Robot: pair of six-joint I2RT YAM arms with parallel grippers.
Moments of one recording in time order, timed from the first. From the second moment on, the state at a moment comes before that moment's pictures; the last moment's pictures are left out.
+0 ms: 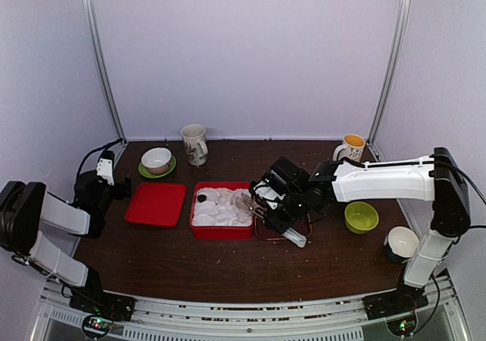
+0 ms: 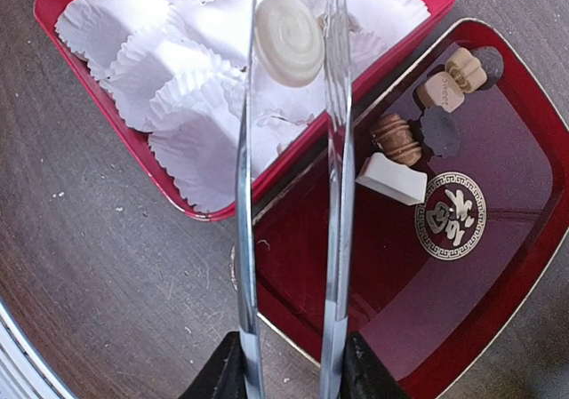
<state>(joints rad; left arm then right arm) 0.00 1.42 0.30 0.99 -0.10 0.20 0.97 1.73 1.25 -0.59 0.10 0.13</state>
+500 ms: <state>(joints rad) 0.00 1.42 0.30 0.99 -0.10 0.20 0.97 1.75 1.28 -0.60 0.10 0.13</state>
